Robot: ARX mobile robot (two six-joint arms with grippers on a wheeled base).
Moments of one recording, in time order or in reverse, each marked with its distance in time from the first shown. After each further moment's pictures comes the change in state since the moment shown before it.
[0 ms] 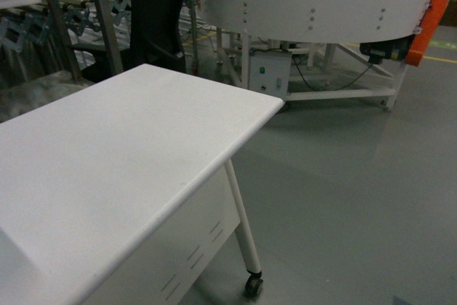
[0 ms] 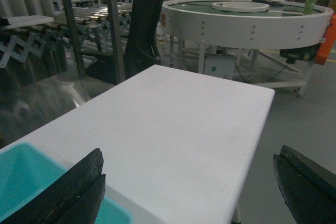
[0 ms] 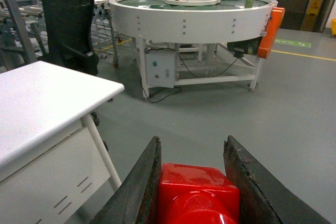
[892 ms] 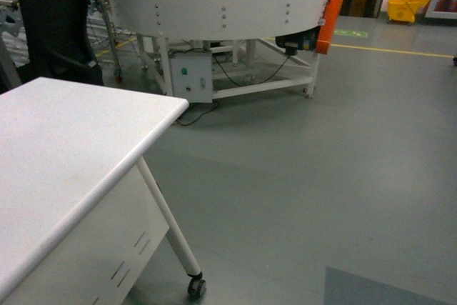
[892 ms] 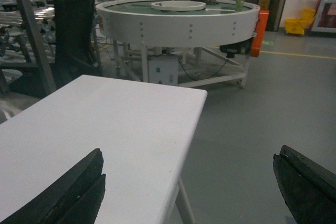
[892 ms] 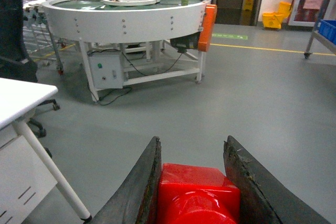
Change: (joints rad) left arm 0.000 0.000 0.000 0.000 0.000 0.000; right arm 0.000 0.000 0.000 0.000 0.000 0.000
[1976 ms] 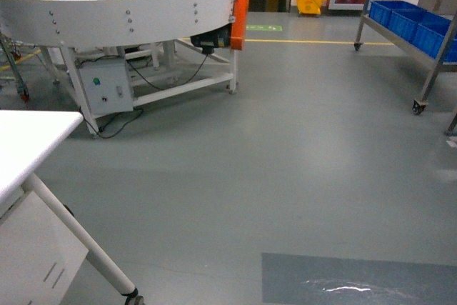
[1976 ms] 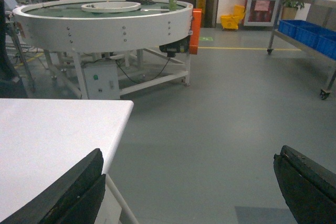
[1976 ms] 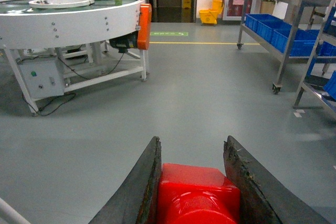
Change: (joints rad) left arm -0.001 0.000 0.000 0.000 0.000 0.000; right arm 0.000 0.000 0.000 0.000 0.000 0.000
